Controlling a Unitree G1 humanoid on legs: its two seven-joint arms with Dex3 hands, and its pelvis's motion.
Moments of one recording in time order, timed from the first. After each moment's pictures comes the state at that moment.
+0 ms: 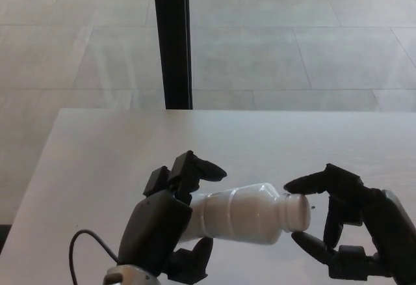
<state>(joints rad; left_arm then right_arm) -0.06 0.21 -0.36 -0.12 0.50 0.00 0.12 0.06 -0.30 0.09 -0.24 -0.24 -0.19 0.09</state>
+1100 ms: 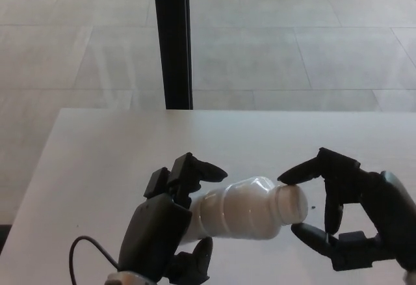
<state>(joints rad) -0.04 0.19 -0.35 -0.10 0.51 -0.07 0.15 -0.01 -0.31 0.06 -0.23 -0.29 -0.35 0.09</state>
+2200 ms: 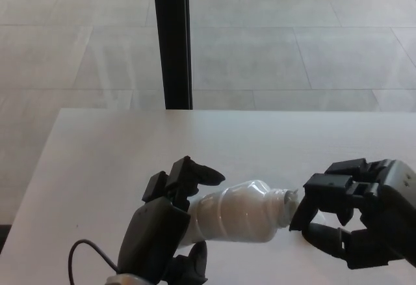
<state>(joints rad) -0.03 0.19 -0.34 -0.08 0.51 -0.07 0.15 -0.08 -0.52 0.06 -0.16 -0.48 -0.71 0.00</state>
